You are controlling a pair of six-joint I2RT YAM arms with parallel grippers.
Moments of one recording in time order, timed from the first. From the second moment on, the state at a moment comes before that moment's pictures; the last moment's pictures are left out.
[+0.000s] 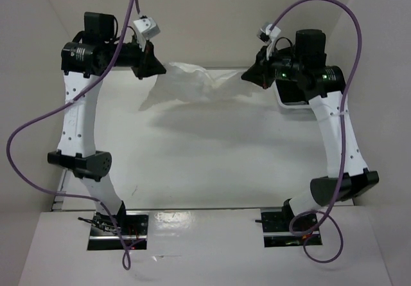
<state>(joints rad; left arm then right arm) -0.13 1.85 2.53 -1.30 0.82 0.44 0.19 1.52 1.92 -0.85 -0.77 -0.29</state>
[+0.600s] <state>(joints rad) -0.19 1.10 1.48 -1.00 0.71 0.39 0.19 1.27 1.56 -0.88 -0.86 -0.33</state>
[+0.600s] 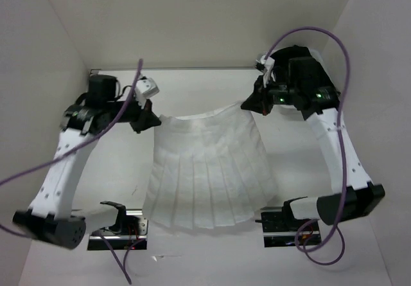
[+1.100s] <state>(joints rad) -0.16 1.89 1.35 -0.60 0.57 0.36 0.24 2.00 1.50 -0.63 -0.63 -0.32</state>
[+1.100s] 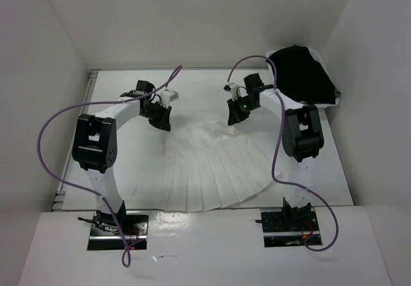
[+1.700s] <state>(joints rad) -0.15 2.11 1.67 -0.46 0.36 0.33 0.24 2.18 1.80 -0.46 -0.35 -0.21</state>
